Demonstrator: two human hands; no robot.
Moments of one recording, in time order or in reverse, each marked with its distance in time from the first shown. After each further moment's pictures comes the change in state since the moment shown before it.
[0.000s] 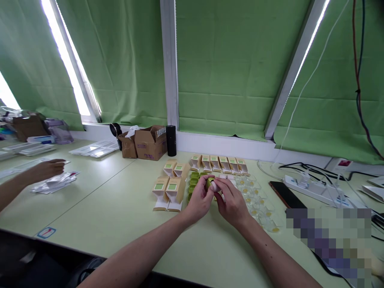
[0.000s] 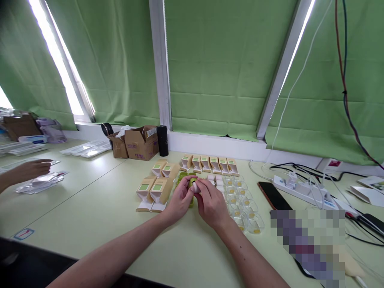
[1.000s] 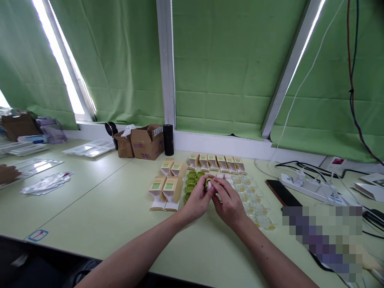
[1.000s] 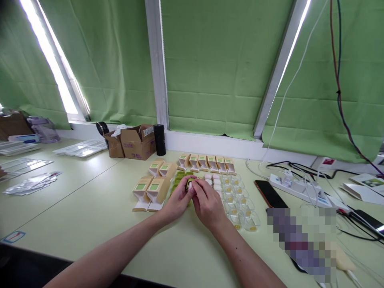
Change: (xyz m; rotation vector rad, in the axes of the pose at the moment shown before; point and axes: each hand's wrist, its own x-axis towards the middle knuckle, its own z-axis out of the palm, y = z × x) left_hand 0.000 0.012 -0.001 0.080 -0.128 0.023; right_hand -0.004 -0.004 0.001 -0.001 0.036 0.018
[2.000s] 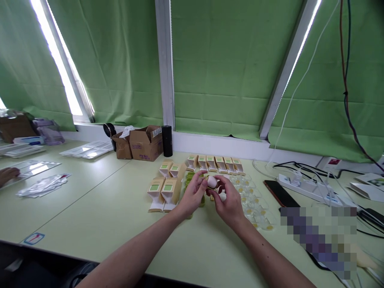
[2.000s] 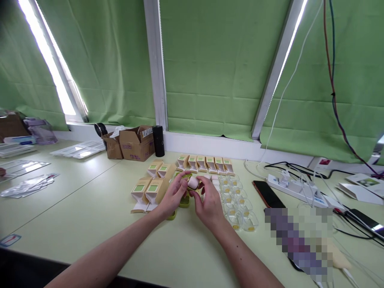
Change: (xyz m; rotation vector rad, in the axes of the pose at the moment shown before) left_hand 0.007 -0.008 -0.012 -0.155 0.065 -0.102; right_hand 0.005 -0.005 -0.003 0.187 -0.009 0.376
